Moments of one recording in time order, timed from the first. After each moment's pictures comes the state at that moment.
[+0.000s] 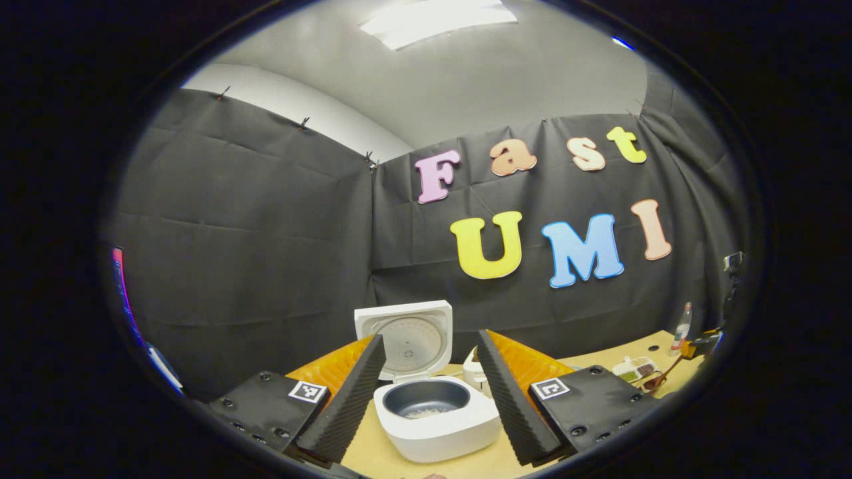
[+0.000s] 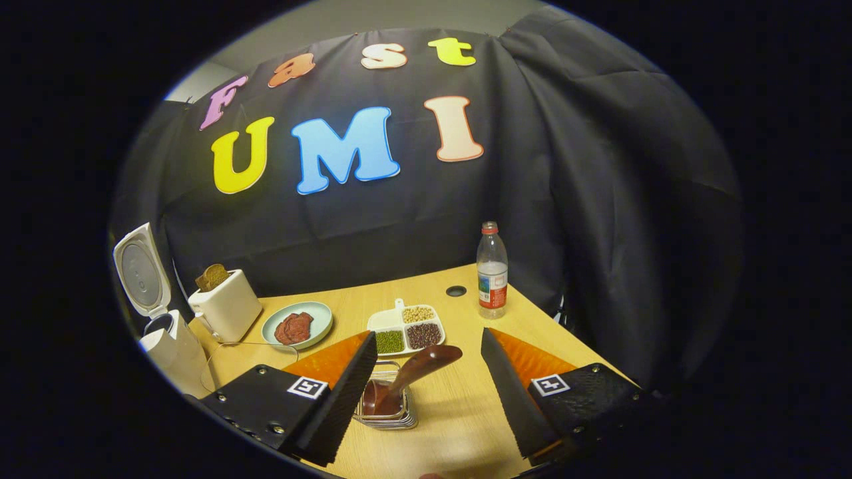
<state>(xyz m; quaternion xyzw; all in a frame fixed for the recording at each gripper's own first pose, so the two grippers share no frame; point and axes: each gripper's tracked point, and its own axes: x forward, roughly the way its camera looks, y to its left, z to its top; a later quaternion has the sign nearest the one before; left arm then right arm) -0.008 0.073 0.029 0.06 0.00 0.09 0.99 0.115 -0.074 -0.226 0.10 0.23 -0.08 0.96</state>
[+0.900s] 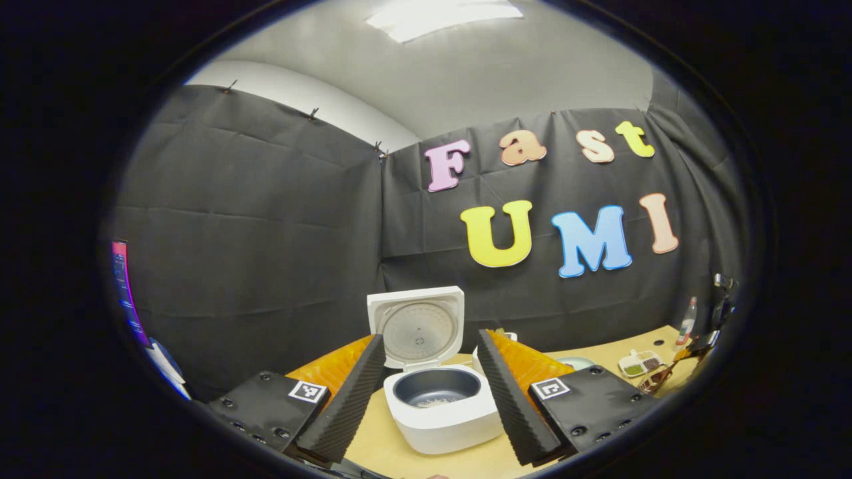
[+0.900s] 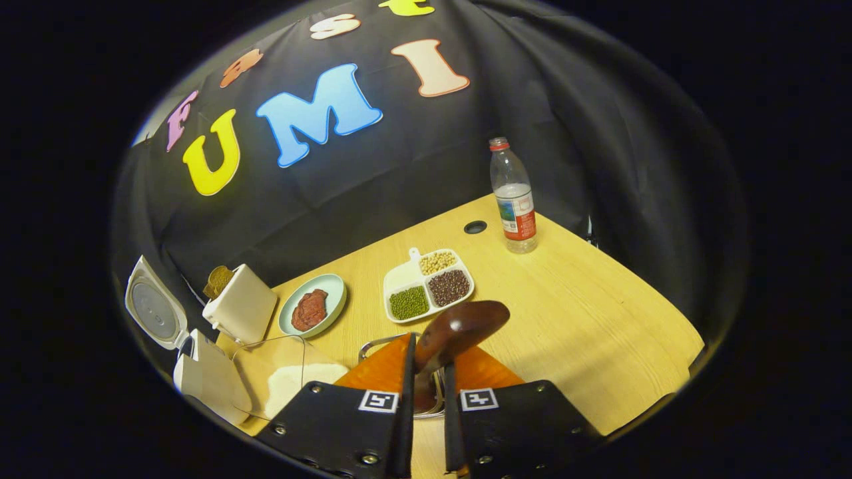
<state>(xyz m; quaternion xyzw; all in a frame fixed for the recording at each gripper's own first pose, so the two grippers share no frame) -0.017 0.097 0.011 0.05 0.02 0.11 0.99 0.130 -0.035 -0.274 0.22 0.33 -0.05 0.92</state>
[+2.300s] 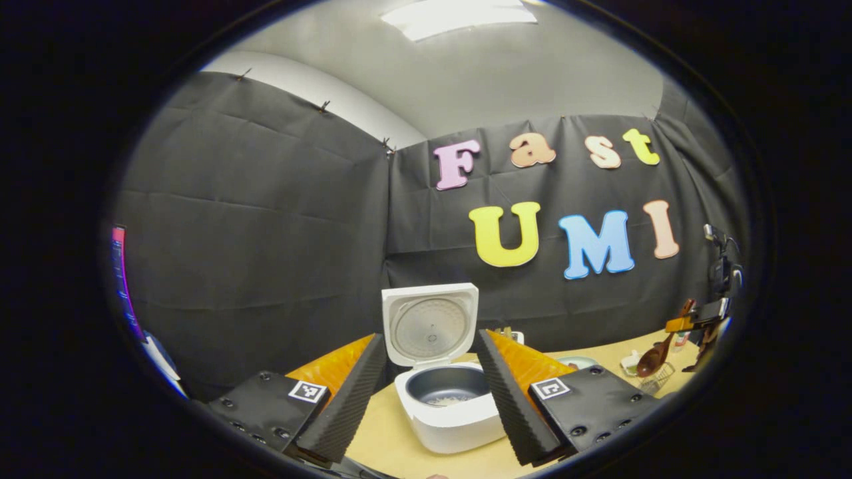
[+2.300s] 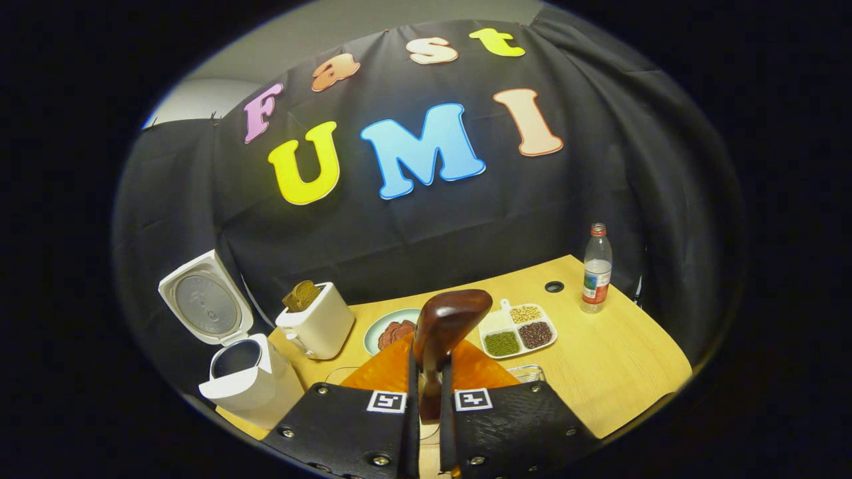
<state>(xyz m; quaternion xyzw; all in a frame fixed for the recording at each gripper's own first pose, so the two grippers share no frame) -0.025 0.147 0.002 0.04 0.02 0.11 0.99 0.139 0.079 -0.146 0.15 0.23 0.06 0.96</state>
